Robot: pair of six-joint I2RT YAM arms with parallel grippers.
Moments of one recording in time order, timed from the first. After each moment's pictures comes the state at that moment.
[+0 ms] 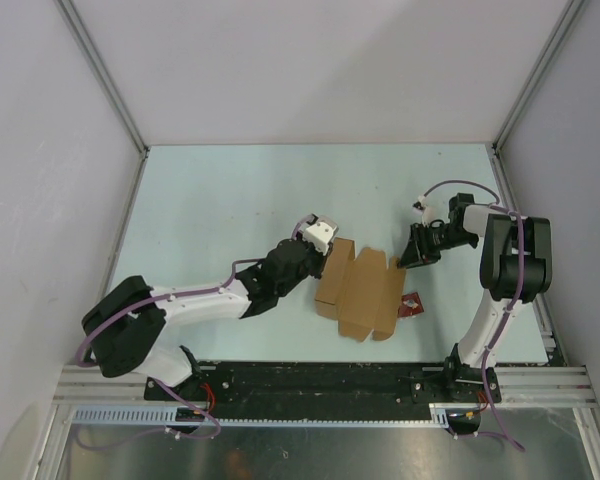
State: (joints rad) left arm -0.96 1.45 0.73 0.44 -0.28 -0.03; right arm -0.10 1.93 1.14 -0.71 -0.85 -0.35
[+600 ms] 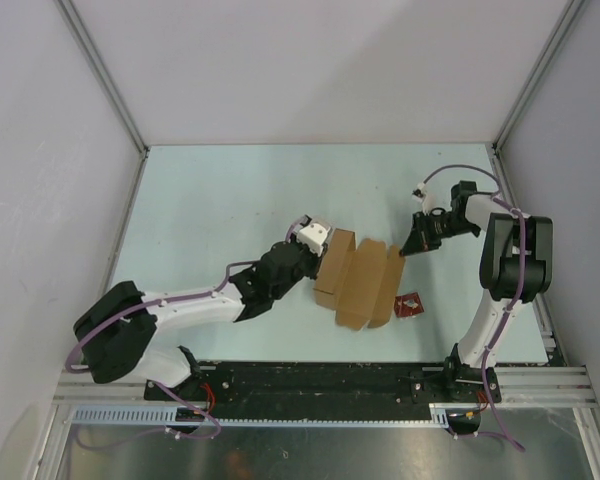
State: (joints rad) left arm -0.96 1.41 0.70 0.45 -0.30 -0.03; right arm -0.10 1.93 1.22 -0.77 -0.89 -0.48
